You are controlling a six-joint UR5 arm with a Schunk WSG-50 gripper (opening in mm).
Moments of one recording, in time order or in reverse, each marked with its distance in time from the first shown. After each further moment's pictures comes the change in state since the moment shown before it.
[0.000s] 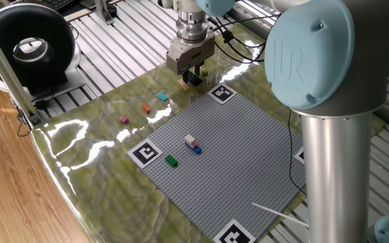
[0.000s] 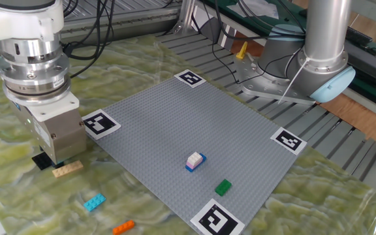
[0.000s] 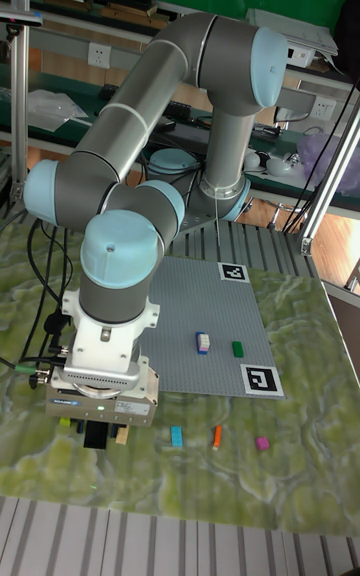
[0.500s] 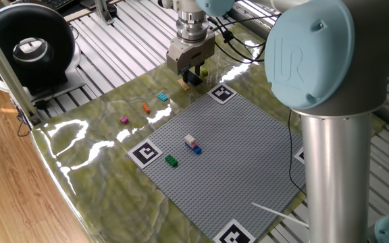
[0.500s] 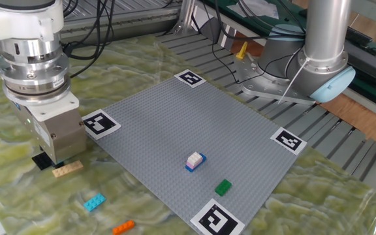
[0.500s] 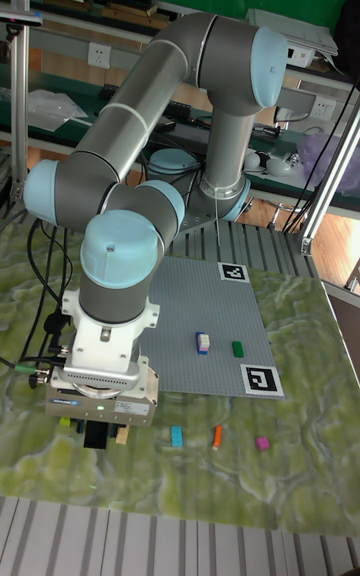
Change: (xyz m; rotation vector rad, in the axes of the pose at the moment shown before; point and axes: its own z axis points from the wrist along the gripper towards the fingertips) arm 0.000 -0.001 0.000 0.003 0.000 0.002
